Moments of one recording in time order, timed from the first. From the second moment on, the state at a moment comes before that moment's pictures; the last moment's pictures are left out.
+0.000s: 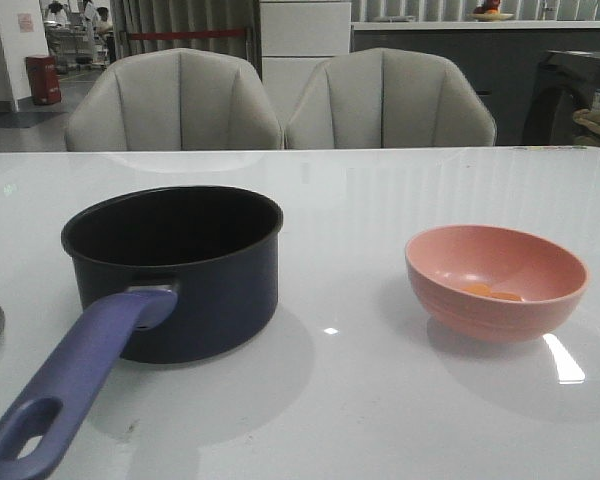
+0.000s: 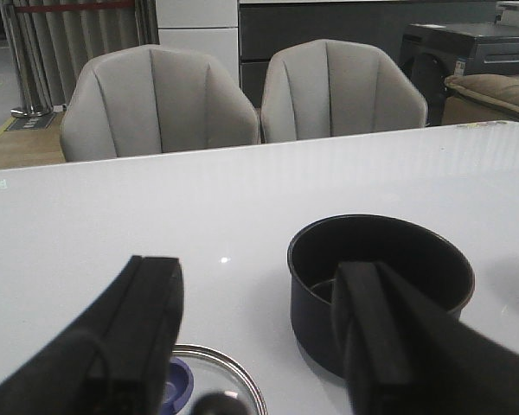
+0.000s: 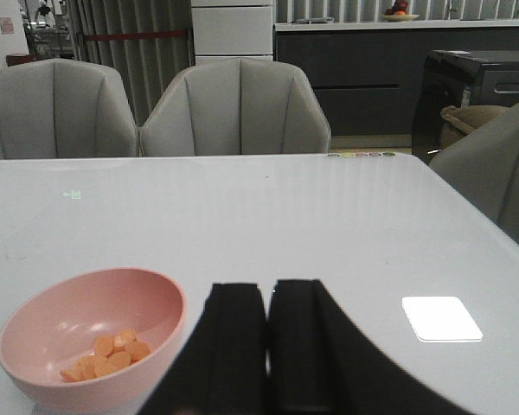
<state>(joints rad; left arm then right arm) -0.24 0.03 -0.32 -0.04 0.44 0.02 -0.02 -0.01 0.03 -0.01 0.04 0.08</state>
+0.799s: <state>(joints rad) -0.24 0.03 -0.32 -0.04 0.42 0.02 -0.02 0.42 -0.35 0.03 0.25 0.08</state>
